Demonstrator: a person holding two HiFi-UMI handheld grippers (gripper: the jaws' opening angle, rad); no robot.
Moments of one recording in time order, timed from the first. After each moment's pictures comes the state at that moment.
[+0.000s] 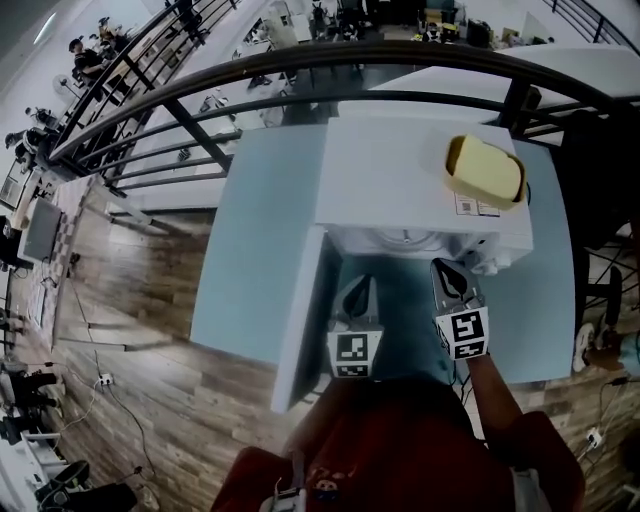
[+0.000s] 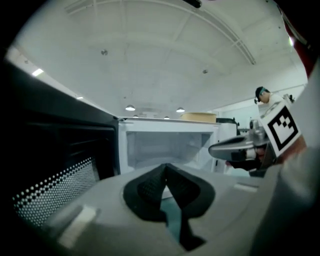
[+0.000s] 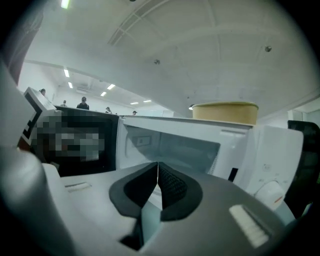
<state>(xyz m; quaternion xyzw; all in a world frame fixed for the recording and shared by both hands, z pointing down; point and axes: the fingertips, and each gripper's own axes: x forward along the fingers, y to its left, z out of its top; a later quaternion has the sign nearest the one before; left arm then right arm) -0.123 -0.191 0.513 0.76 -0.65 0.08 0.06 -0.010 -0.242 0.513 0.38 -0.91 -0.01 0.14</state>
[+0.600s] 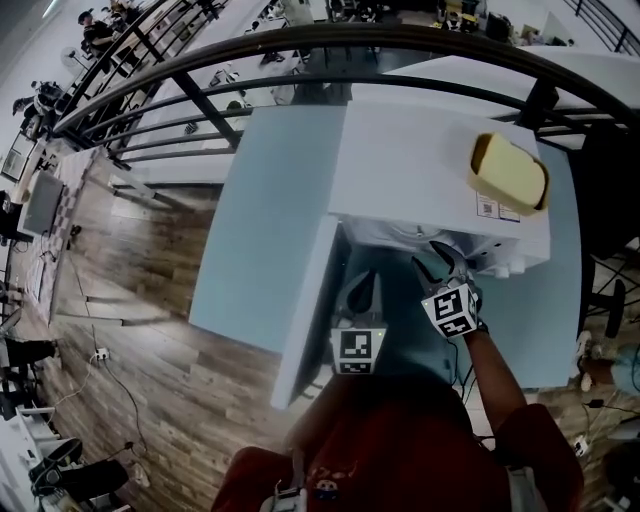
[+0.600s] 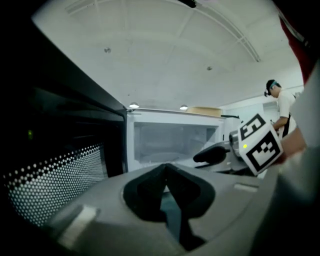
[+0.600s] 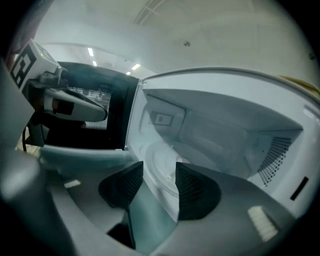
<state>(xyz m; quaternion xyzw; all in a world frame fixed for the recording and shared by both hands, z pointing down) -0.143 -0.191 0.532 0.74 -0.66 0.09 0.07 -0.071 -0.263 0.583 0.28 -0.92 -0.07 0.27</state>
